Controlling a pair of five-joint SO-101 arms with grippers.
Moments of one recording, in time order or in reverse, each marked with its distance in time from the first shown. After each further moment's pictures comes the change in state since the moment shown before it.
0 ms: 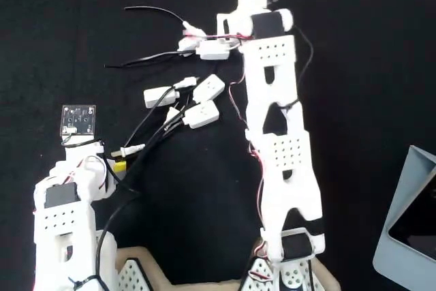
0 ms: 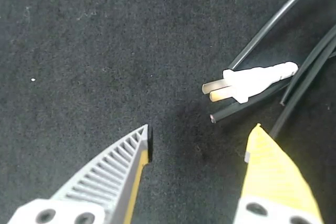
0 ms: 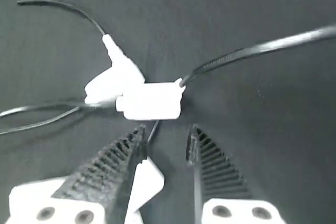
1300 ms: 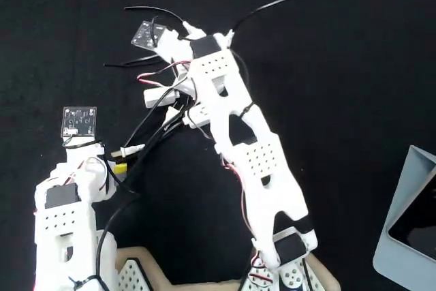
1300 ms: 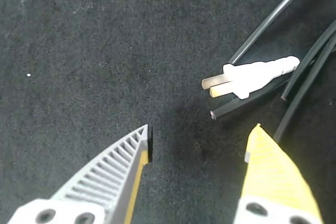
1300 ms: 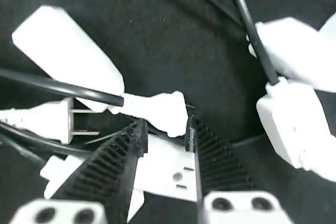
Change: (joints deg) left arm 0.0 0.0 0.9 0.0 0.0; right arm -13.5 1.1 28.2 -14.2 52.4
